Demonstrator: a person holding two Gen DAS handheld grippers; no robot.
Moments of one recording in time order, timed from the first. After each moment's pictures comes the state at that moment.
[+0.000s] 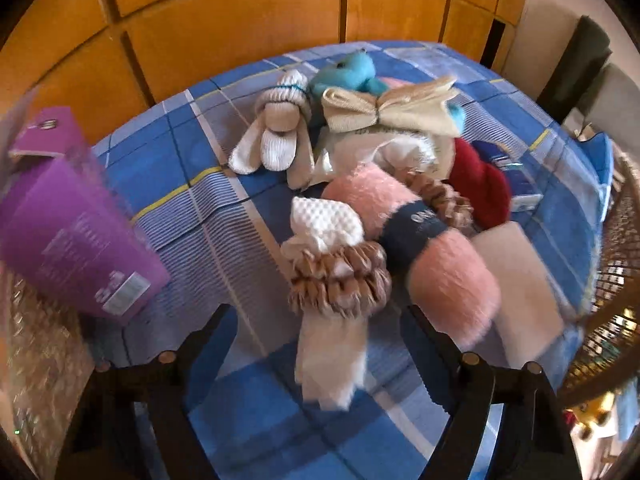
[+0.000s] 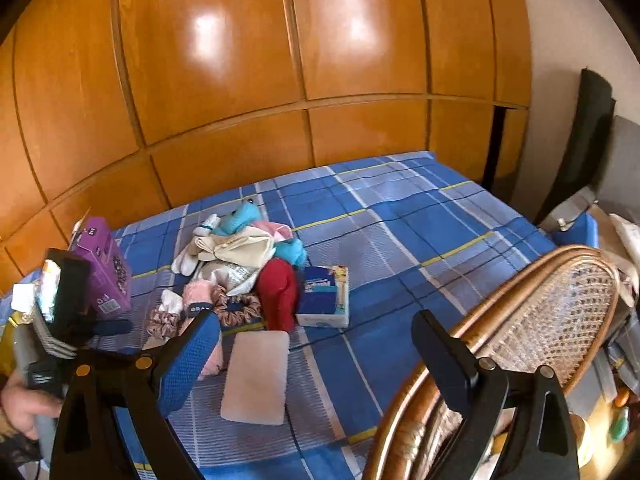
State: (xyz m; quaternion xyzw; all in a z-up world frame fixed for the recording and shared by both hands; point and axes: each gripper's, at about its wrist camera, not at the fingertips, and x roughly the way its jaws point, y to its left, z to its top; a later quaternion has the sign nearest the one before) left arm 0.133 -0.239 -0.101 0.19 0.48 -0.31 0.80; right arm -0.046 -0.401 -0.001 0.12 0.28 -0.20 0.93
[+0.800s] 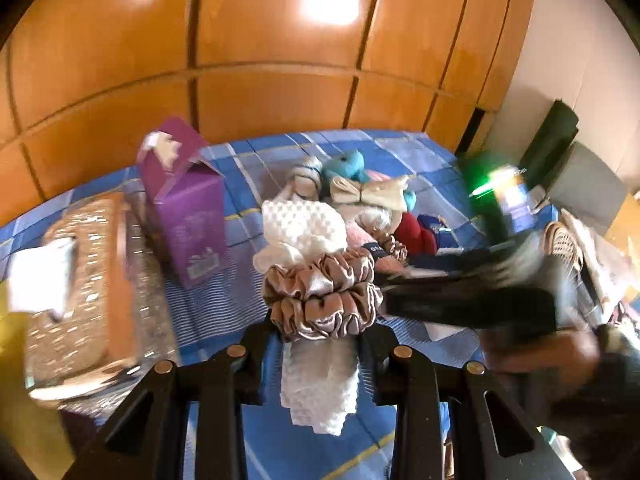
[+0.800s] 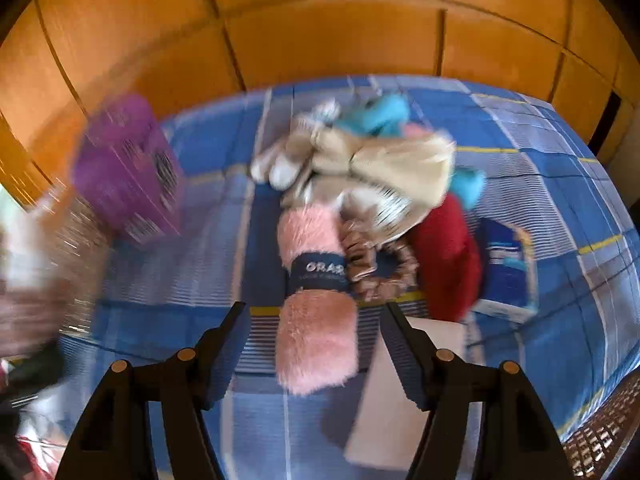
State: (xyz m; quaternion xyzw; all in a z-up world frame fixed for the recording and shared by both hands) left arm 0.069 -0.128 -0.005 0.06 0.40 -0.34 0.85; right arm 0.100 -0.318 -0.085 0.07 0.49 -0.08 0.87
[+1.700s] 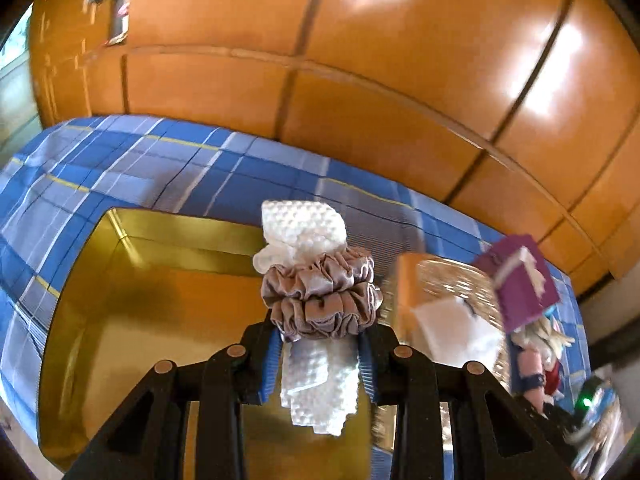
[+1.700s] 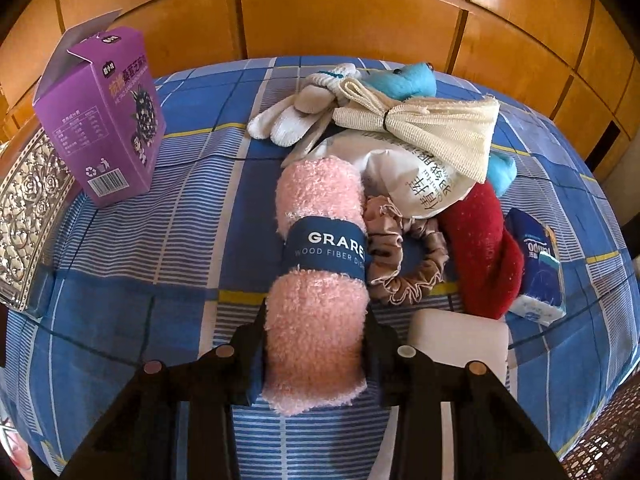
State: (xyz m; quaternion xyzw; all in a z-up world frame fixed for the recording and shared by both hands) left arm 0.182 0.122 -0.008 -0.13 0.44 -0.05 0.89; right arm 0.095 -0.298 -0.112 0.02 0.47 -0.10 0.88
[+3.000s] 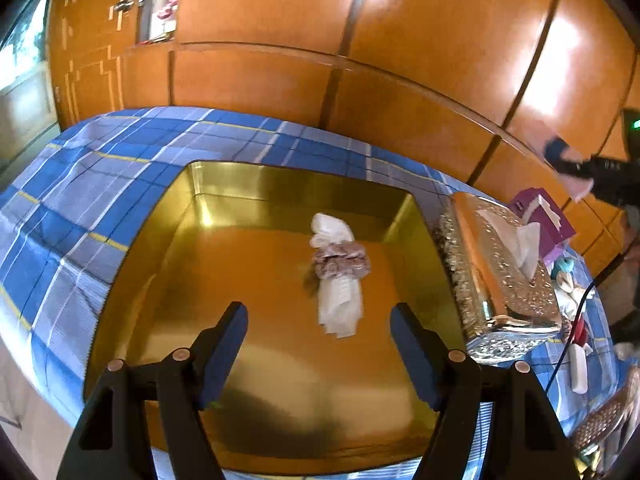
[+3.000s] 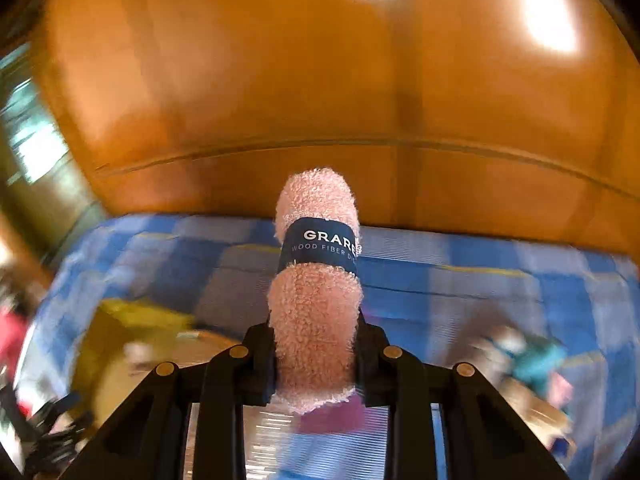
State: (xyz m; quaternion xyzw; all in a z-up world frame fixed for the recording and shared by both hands) left arm 0.093 0.183 -0.034 -0.11 0.41 -0.04 0.90; right arm 0.238 -0.139 0.081 0.01 0.39 0.14 0.91
